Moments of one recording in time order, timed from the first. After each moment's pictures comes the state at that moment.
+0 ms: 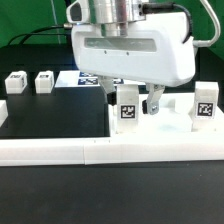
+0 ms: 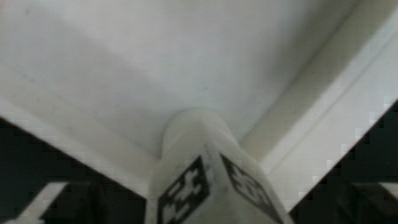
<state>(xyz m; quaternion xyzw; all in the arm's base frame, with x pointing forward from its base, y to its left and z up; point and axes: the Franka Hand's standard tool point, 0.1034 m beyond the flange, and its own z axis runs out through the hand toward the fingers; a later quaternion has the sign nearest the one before) 0.620 0.008 0.061 -0.92 0.39 -0.04 0.06</state>
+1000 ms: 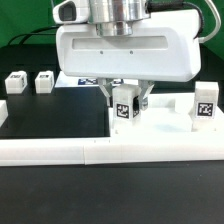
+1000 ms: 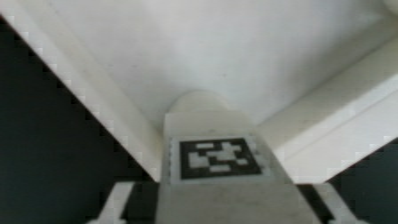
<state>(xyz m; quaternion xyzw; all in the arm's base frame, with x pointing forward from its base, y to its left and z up) 0.622 0.005 0.061 -0.95 0.32 -0.04 0.05</state>
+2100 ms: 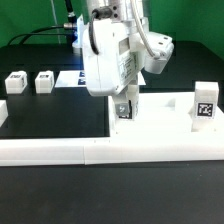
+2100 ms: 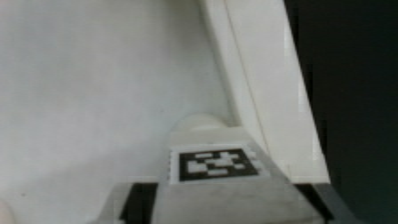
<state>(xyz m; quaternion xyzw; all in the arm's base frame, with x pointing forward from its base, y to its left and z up) 0.623 0.005 0.060 -0.58 0.81 0.00 0.08</state>
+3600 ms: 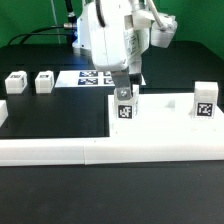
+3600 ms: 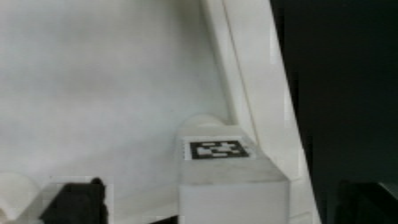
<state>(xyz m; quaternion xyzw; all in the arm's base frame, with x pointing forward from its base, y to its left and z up) 0.619 0.010 0.086 -0.60 0.80 -0.01 0.10</state>
